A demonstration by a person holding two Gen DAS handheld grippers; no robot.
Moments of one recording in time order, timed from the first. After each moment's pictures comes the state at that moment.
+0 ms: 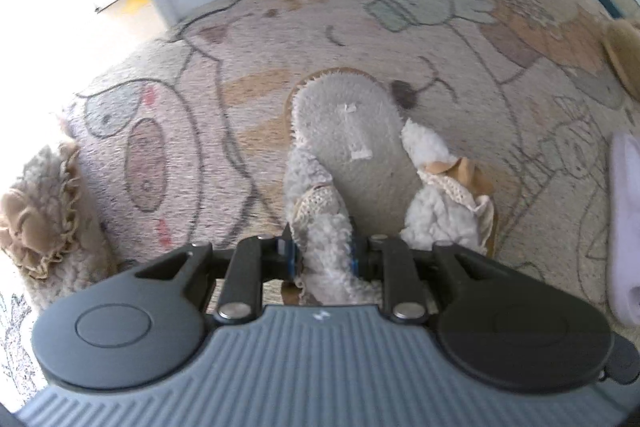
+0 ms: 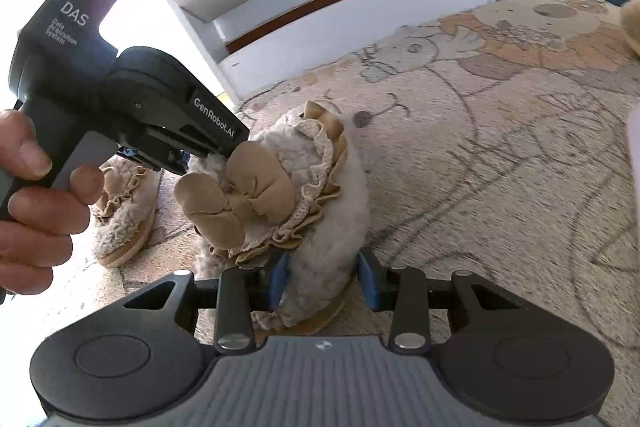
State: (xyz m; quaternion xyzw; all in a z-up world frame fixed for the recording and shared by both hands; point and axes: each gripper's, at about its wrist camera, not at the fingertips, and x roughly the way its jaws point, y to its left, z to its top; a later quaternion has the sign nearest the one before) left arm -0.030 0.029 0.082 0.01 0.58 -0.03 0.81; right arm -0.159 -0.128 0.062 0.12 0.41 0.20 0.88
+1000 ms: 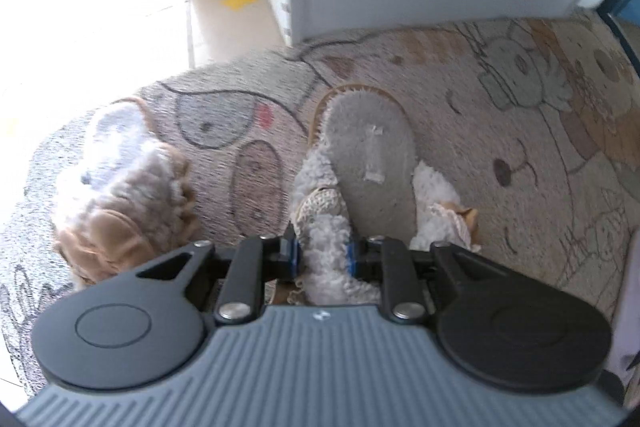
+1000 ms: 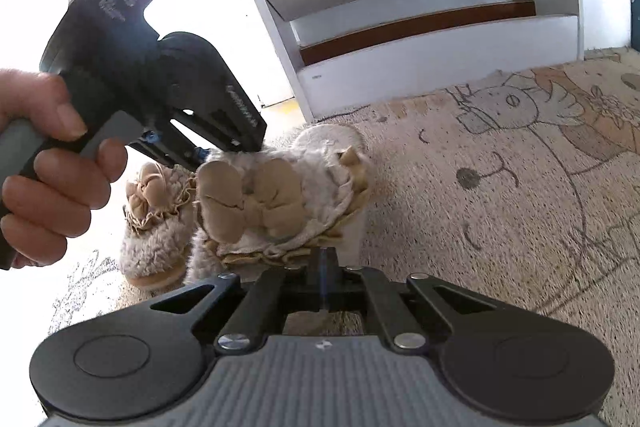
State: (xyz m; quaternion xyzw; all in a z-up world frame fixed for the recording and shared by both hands) left arm -0.001 0.124 0.101 -0.07 0.57 0.05 0.82; right arm -0.123 -0.059 0.084 0.08 0.37 0.26 0.89
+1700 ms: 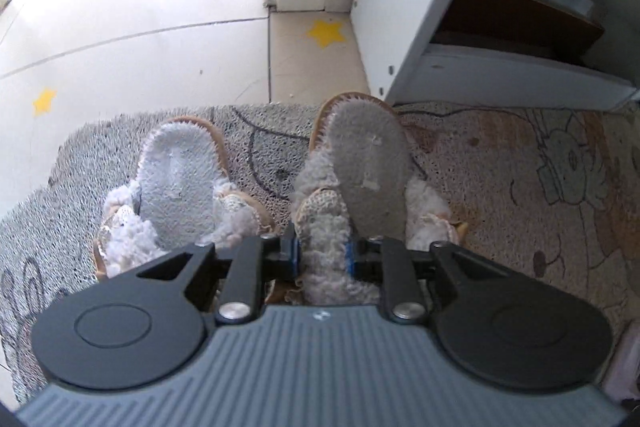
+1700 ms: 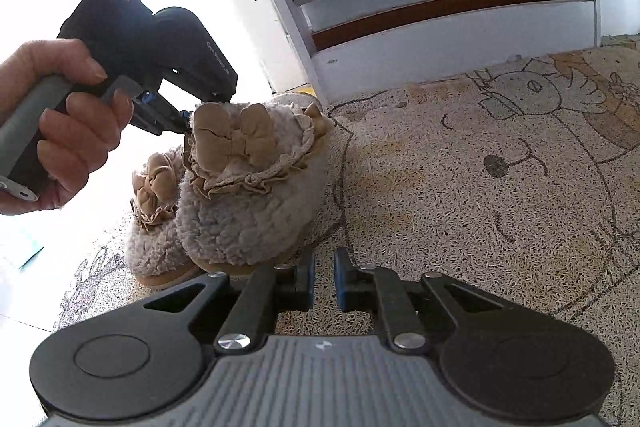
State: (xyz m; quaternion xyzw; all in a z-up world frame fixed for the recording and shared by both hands) left arm 0.019 0.187 0.099 -0.14 0.55 0.12 0.81; right arm -0.125 -0.045 0.080 0.08 0.39 0.27 0.88
